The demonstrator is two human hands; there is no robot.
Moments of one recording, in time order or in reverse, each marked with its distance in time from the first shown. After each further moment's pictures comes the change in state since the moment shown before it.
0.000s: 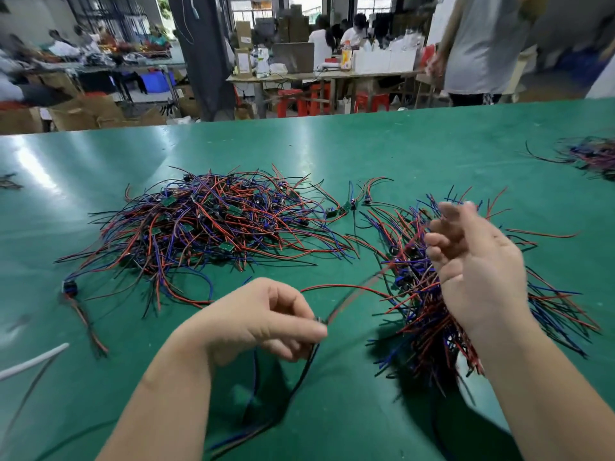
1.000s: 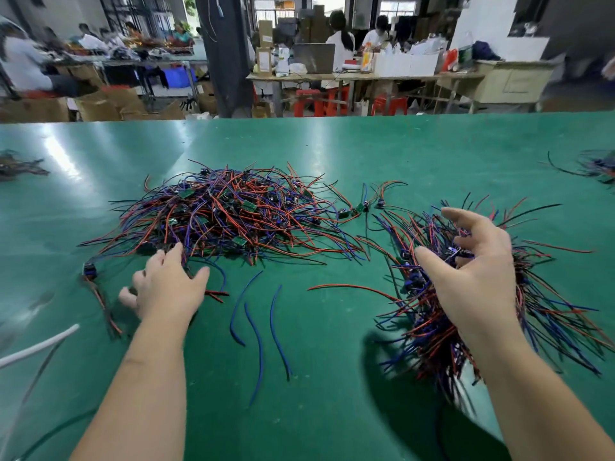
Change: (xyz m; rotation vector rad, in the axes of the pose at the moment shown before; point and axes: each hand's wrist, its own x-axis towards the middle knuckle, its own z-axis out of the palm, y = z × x) left_hand 0.013 -0.073 -0.100 0.785 1.181 -0.483; right_hand -0.005 0.014 -0.008 -0.970 -0.026 -0.476
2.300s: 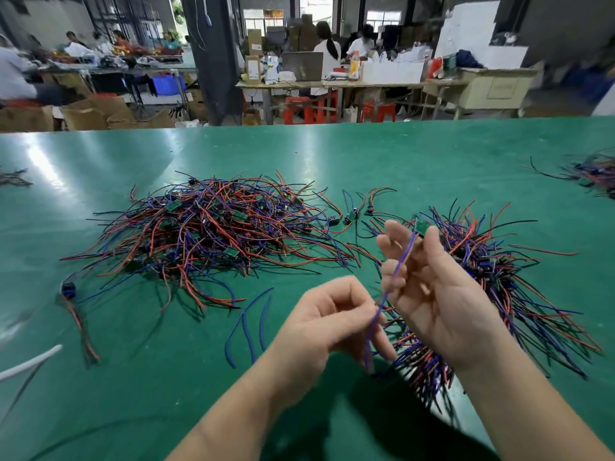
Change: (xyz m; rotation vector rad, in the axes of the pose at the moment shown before) left_hand -0.151 0.099 -0.028 -1.379 -1.138 0.675; right_hand -0.004 -0.028 0.007 1.245 -0.455 0.699
